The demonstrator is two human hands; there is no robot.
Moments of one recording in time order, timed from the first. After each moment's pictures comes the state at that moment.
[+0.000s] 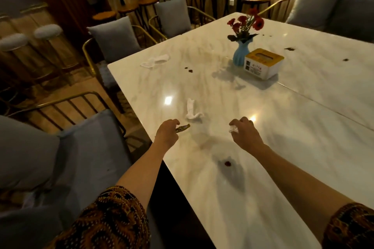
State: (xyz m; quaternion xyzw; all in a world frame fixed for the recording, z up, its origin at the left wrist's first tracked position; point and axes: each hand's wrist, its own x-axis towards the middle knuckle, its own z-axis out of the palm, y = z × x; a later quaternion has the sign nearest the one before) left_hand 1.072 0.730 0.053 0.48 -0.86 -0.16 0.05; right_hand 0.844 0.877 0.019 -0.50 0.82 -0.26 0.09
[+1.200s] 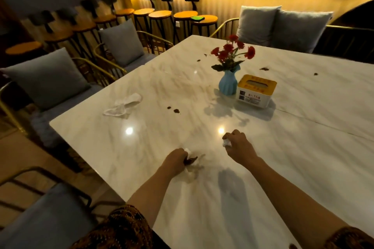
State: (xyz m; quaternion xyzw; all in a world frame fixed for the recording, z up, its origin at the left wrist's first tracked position) left_hand 0.977 0.473 0.007 0.21 -0.96 -0.15 -0.08; right_hand 0.817 0.650 0.023 -0.38 0.89 -0.23 0.07
